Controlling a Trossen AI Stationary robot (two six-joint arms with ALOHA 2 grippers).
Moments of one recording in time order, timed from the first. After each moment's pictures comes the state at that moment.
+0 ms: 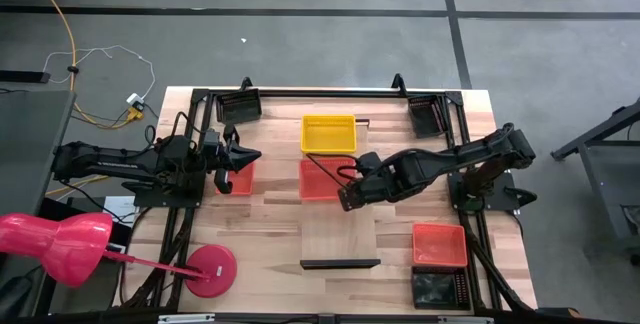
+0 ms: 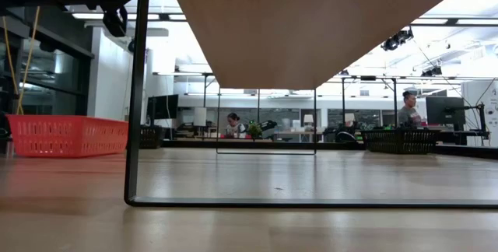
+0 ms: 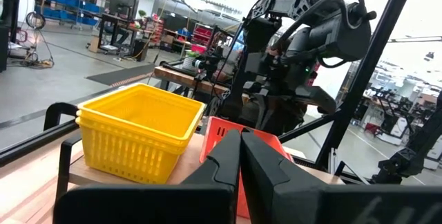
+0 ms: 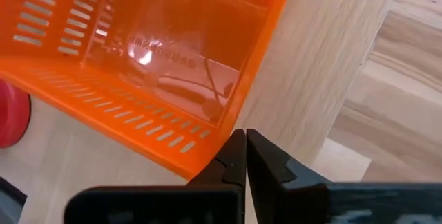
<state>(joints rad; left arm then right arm) 0.12 0.48 0.24 0.36 -0.09 -0.29 0.28 1.67 1.59 -1.15 0.28 1.39</state>
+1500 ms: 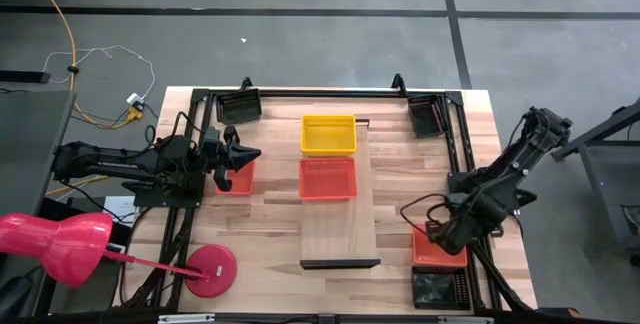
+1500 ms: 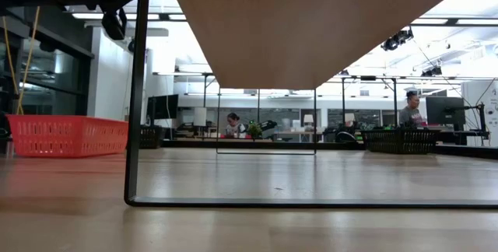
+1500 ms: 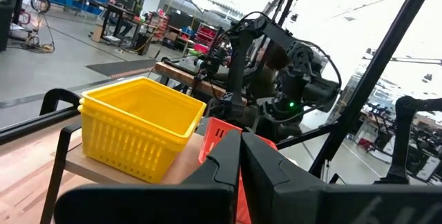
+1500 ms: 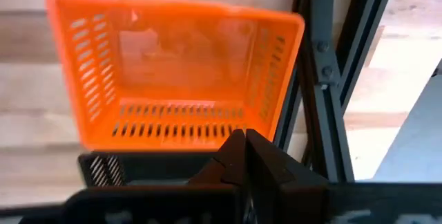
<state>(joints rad) 0.12 0.48 0.24 0.36 -0.12 -0.38 0.82 1.20 0.94 -1.24 -0.25 2.33</state>
